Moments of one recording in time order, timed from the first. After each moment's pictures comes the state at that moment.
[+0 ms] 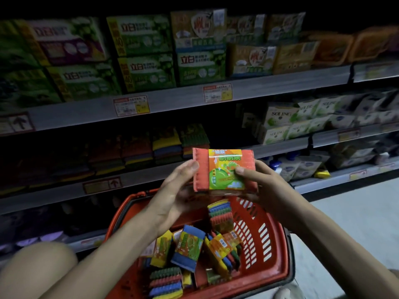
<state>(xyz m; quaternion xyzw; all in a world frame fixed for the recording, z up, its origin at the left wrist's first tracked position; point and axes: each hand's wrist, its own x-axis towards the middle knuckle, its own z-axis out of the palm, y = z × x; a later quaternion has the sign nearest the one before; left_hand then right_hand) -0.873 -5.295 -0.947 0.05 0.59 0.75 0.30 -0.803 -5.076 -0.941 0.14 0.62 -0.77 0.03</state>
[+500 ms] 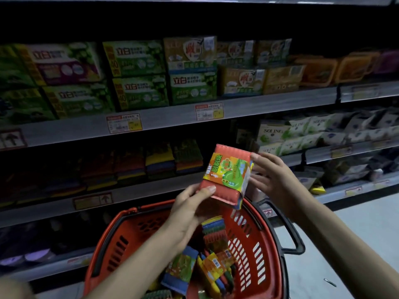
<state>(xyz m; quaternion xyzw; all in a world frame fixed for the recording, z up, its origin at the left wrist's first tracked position) -0.870 -5.243 -0.968 0.01 0.58 0.77 0.25 -0.834 -5.031 -0.925 0.18 0.61 -0.77 -0.10</state>
